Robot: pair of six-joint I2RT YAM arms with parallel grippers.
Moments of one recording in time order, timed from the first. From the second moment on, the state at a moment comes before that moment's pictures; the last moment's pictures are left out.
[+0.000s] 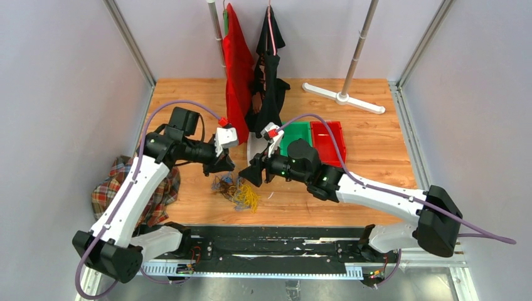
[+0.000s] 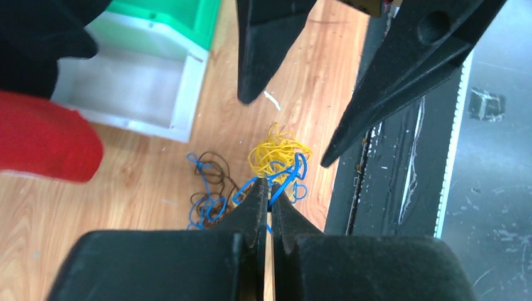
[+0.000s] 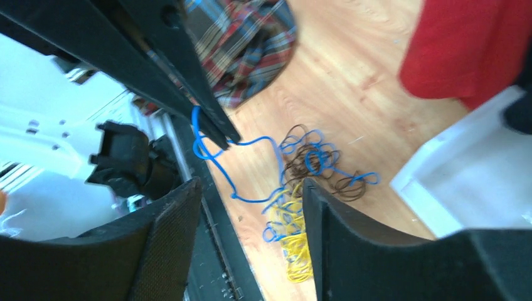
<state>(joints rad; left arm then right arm) -0.34 1.12 1.18 -1.06 0.84 0.76 1.03 1.32 0.90 0.21 -0.20 0.35</state>
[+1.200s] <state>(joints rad) -0.34 1.02 1.48 -1.00 0.92 0.24 1.12 1.51 1.00 0.35 0.19 0.28</state>
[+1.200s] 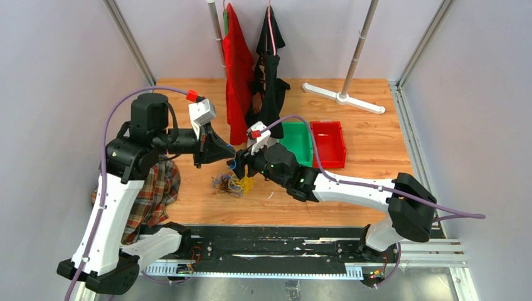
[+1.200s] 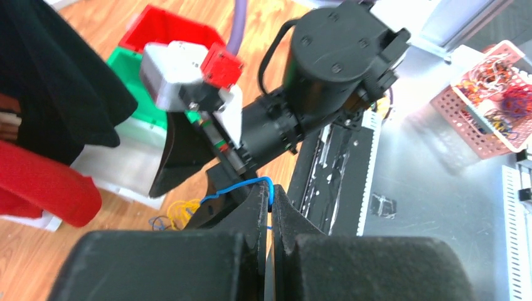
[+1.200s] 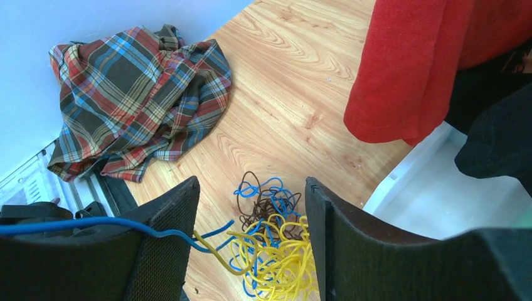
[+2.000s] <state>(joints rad) -0.34 1.13 1.97 -0.99 0.98 0.16 1.12 1.60 0.79 0.43 0.17 0.37</state>
